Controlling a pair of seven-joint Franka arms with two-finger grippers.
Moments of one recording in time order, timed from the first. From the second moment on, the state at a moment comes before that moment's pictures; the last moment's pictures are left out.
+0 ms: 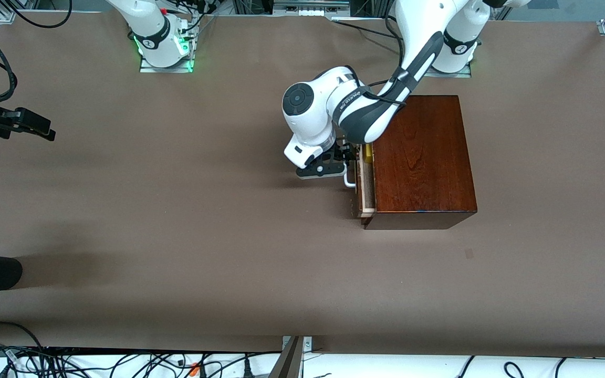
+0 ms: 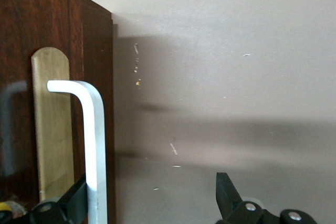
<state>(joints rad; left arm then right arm) -0.54 0.65 -0.31 -1.50 0.35 1.93 -1.00 0.02 0.08 -0.06 -1.54 0.00 1.55 0.00</state>
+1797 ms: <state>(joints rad) -0.57 0.61 -0.33 -1.41 0.29 1.87 -1.02 0.02 0.08 -0.06 -1.54 0.00 1.54 0.00</state>
